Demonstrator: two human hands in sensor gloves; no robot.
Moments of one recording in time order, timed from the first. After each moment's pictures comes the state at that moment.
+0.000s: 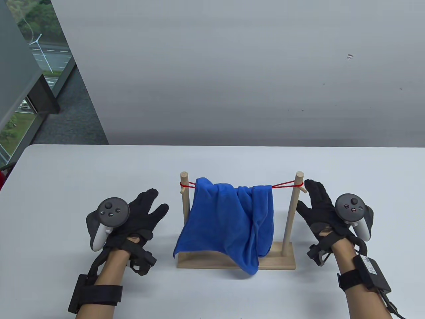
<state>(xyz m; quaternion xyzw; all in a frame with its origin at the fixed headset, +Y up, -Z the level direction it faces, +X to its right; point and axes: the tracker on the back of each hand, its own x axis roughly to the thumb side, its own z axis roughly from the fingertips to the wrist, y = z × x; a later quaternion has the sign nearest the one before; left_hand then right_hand) -0.263 -0.663 -0.356 0.01 -0.05 0.37 0.93 0.297 -0.695 -0.388 0.09 -0.02 0.91 0.41</state>
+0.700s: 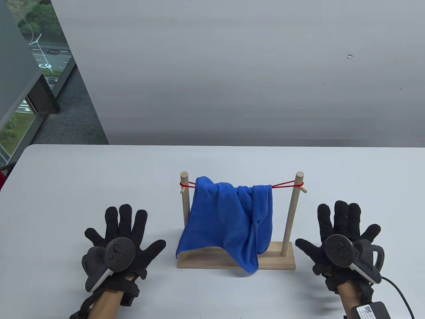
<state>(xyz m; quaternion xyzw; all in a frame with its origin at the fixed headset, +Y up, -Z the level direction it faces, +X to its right) -0.261 -0.680 -0.290 0.07 -0.03 0.13 0.99 0.280 -0.686 -0.300 0.03 -0.06 1.00 0.03</state>
